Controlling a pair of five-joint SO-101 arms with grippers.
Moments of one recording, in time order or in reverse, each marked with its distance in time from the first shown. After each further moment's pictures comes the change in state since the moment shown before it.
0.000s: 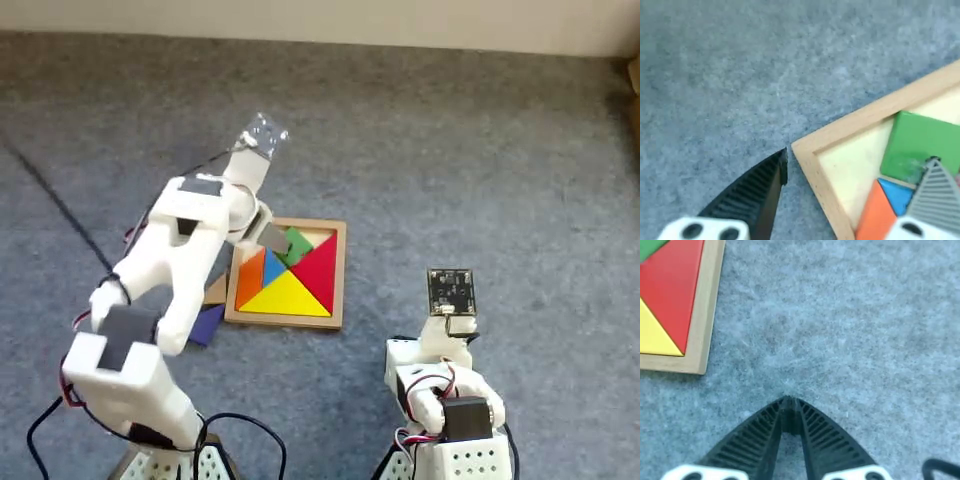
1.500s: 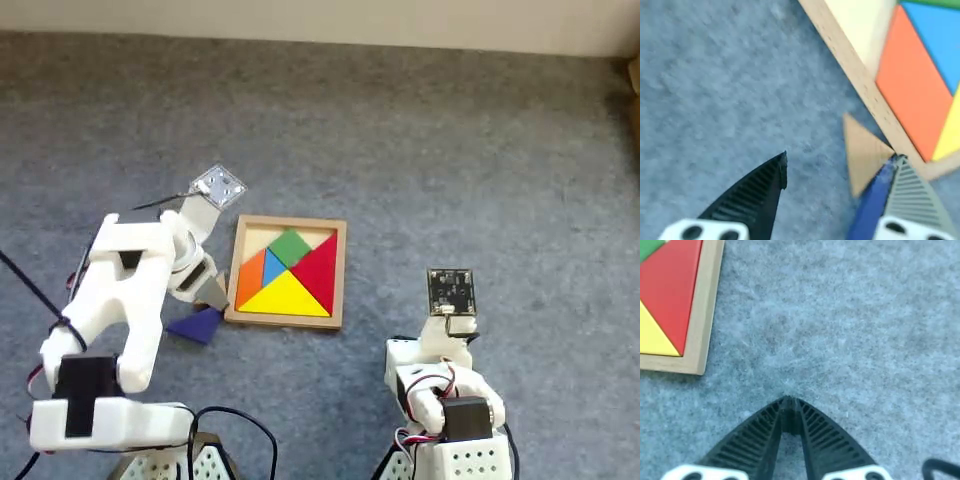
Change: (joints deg) left arm -13.3 -16.6 18.3 8.3 -19.1; right arm 0.0 0.0 0.0 0.0 0.0
